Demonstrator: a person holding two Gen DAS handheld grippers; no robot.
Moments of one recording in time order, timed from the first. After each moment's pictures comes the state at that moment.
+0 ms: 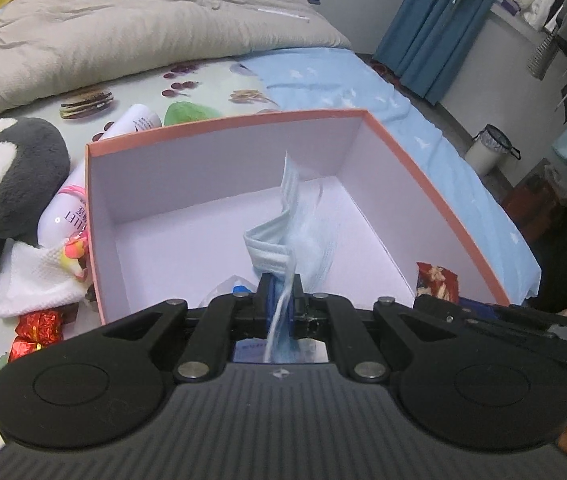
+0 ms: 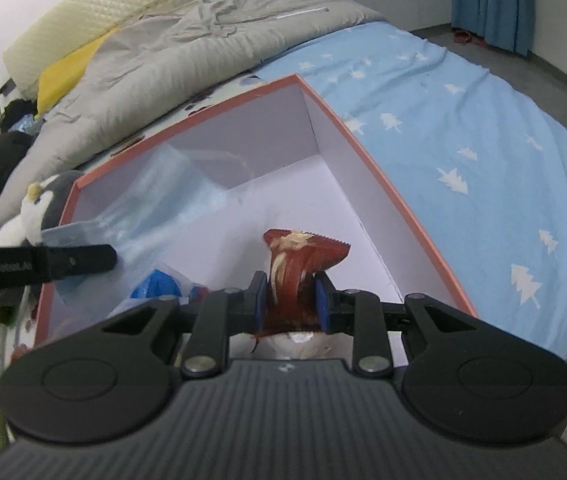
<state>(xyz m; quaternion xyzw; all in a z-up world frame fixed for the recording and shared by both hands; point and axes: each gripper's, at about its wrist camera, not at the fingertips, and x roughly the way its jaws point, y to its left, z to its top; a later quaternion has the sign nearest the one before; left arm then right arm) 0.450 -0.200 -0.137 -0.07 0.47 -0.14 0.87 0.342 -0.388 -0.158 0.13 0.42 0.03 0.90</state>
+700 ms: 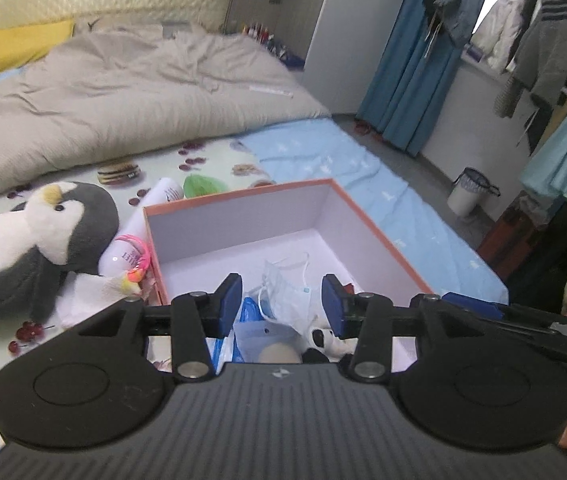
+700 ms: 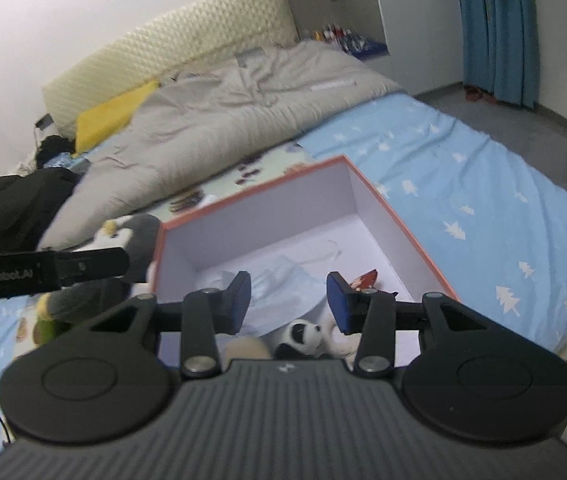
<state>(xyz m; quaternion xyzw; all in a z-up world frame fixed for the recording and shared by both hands) 0.330 -0.159 -0.022 -0.06 0.37 -0.15 0.91 0.249 -0.357 -0.066 0.13 0.32 0.05 0.94</state>
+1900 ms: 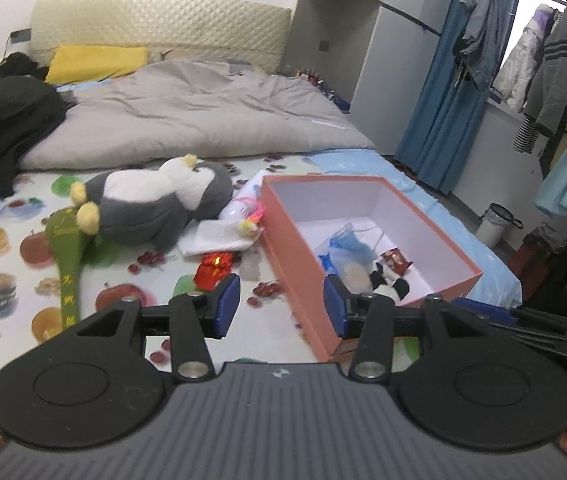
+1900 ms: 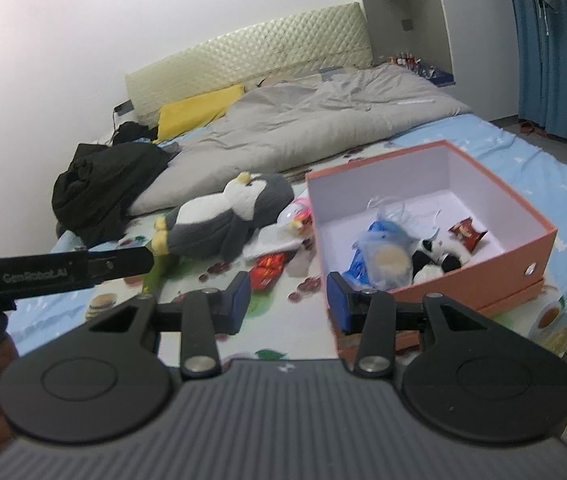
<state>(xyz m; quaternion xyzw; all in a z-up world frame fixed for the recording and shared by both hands) 0.090 -0.016 -0.010 -0.08 0.31 -0.08 0.94 0.084 -0.226 -0.067 0.10 0.28 0.13 0.95</state>
